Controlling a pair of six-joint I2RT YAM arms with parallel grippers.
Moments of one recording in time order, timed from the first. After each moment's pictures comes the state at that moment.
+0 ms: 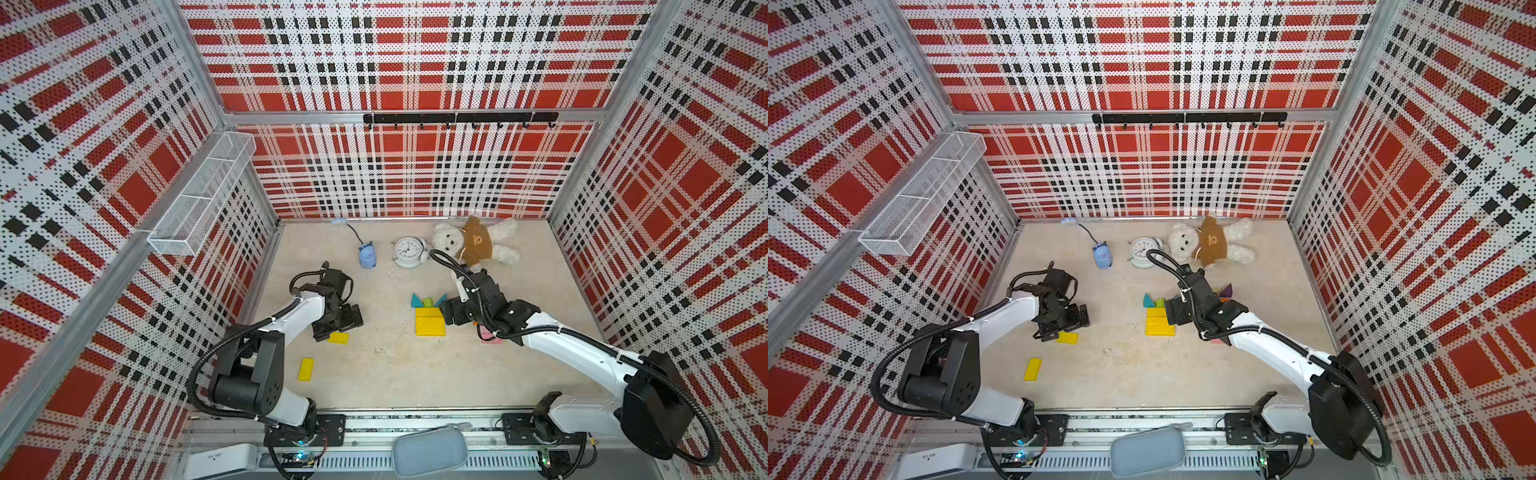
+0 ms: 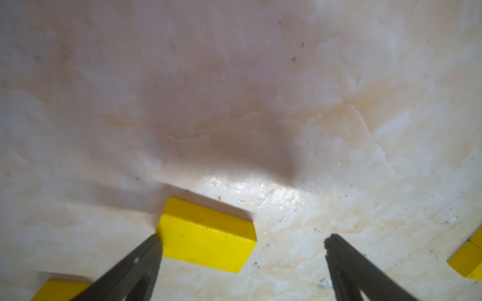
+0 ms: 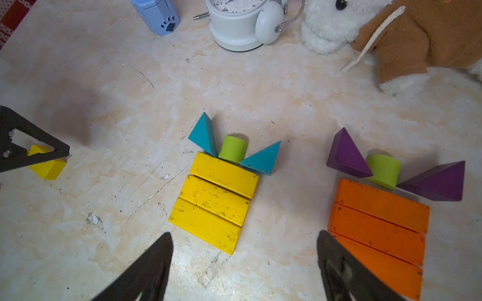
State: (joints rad) left arm -0.22 1.50 0.86 -0.76 0.06 -0.55; right arm 0.68 1.29 0.85 -0.36 0.13 0.30
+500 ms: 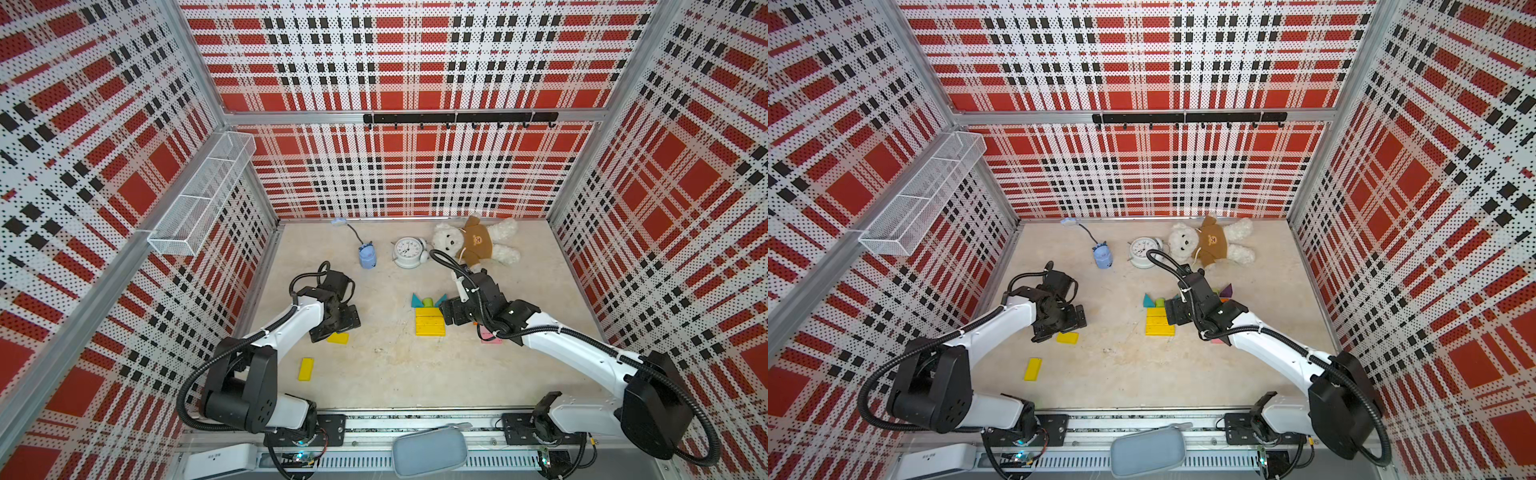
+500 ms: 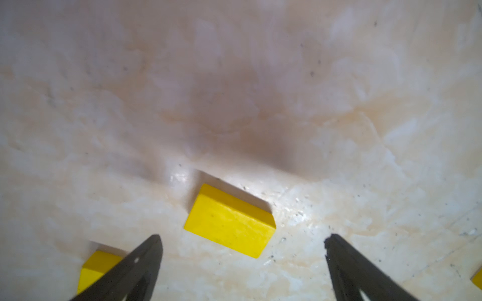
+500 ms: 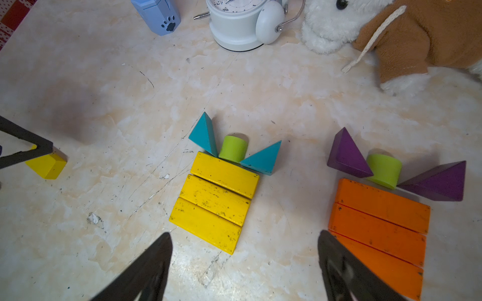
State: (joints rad) left arm -0.23 1.43 0.85 -0.79 -0.08 -0.58; right arm 0.68 1.29 0.85 -0.36 0.13 0.30
